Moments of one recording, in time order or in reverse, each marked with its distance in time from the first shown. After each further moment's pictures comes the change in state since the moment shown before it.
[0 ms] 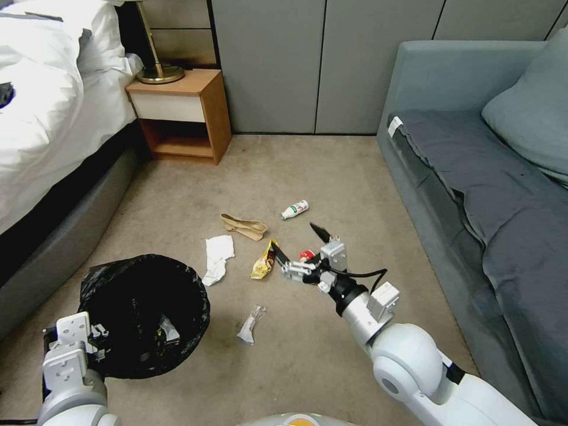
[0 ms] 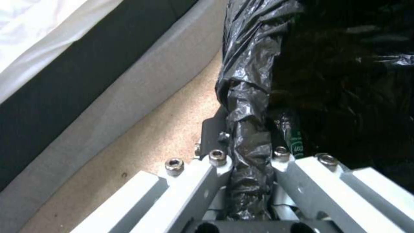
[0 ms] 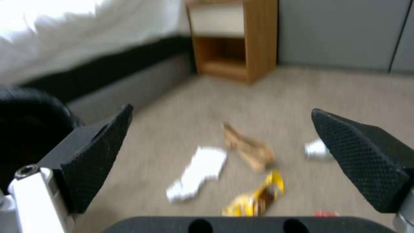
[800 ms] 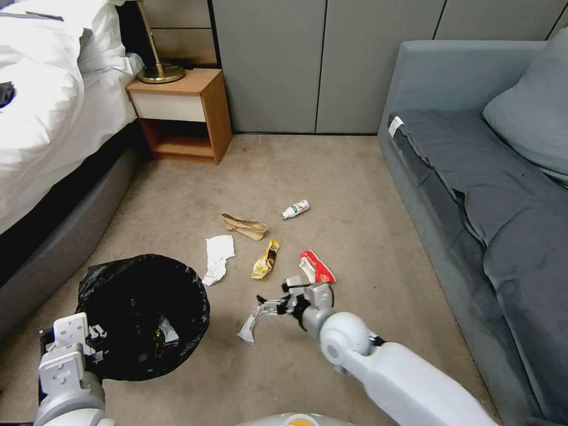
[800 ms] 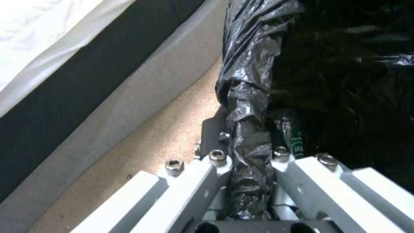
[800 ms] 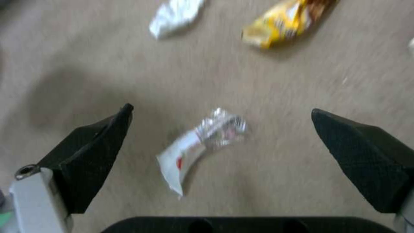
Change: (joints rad) left arm 0.025 0.000 -0.001 -0.031 0.005 0.000 0.000; right arm 0.337 0.223 -0.359 -0.642 0.281 -0.210 0.061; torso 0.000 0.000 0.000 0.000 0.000
